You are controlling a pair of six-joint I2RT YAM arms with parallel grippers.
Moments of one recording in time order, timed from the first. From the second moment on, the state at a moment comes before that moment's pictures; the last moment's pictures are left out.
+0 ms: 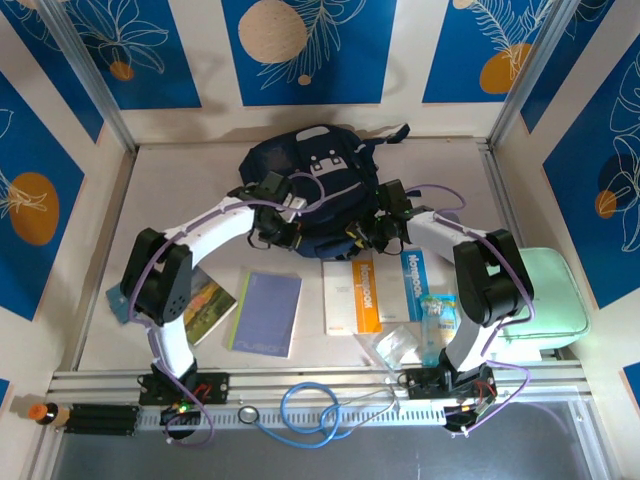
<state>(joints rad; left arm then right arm) -0.53 1.84 1.39 -0.77 0.20 -0.14 0.35 1.73 1.05 -0.31 -0.39 1.10</state>
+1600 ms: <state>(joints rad) -0.25 1.49 1.16 -0.65 -0.14 -0.37 0.60 1.88 1.37 -0.44 -0.39 0.89</state>
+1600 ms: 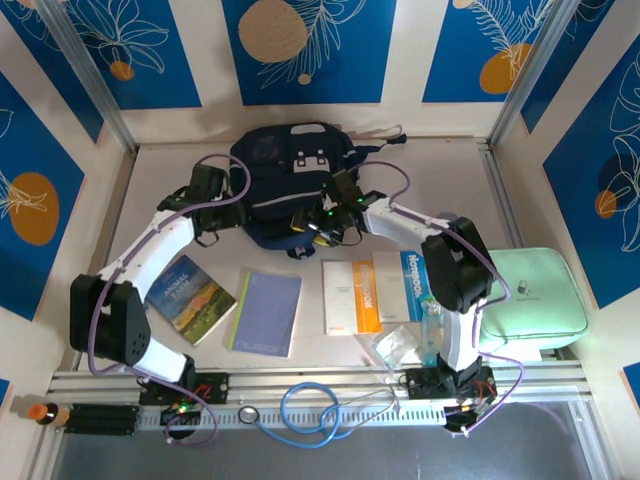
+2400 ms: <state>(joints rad) -0.10 1.34 1.00 -0.52 -0.04 -0.46 1.01 1.95 1.36 -0.64 0.01 0.34</state>
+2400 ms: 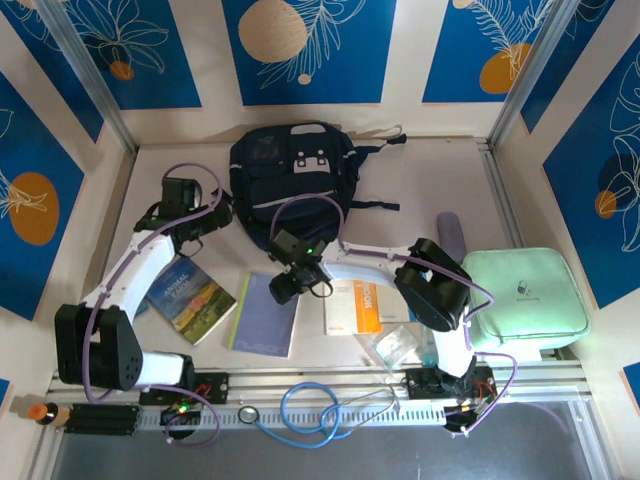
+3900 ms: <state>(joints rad) -0.42 1.40 0.77 -0.61 0.34 -0.56 0.87 1.85 1.18 -0.64 -0.08 0.59</state>
